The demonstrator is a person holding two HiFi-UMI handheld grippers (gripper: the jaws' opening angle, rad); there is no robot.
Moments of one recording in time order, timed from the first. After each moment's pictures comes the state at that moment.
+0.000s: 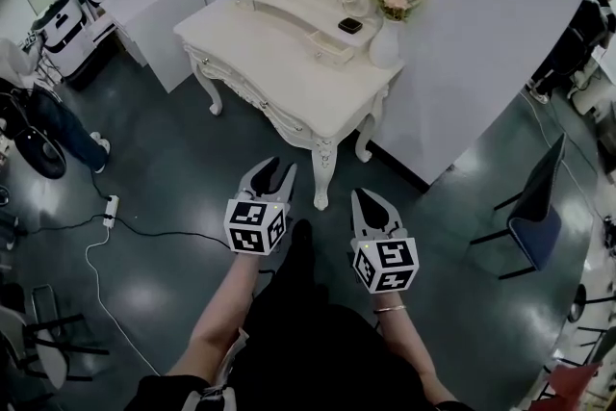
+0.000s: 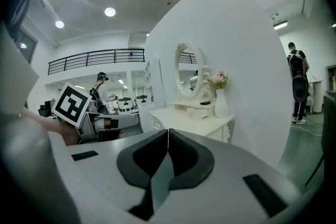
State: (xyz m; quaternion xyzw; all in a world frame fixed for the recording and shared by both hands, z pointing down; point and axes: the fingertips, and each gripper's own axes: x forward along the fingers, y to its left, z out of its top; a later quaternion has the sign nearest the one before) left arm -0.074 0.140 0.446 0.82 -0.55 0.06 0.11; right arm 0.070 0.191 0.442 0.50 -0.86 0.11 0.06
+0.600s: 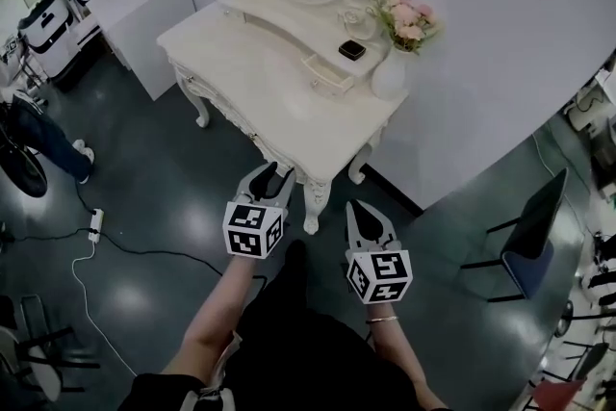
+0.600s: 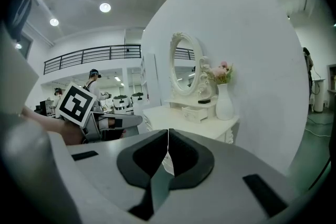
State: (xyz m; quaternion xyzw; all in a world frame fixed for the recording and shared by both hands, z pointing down) left arm -0.079 0.002 0.464 0.83 -0.54 0.08 0.12; right arm 0.059 0.064 0.457 0.50 -0.85 0.12 0.07
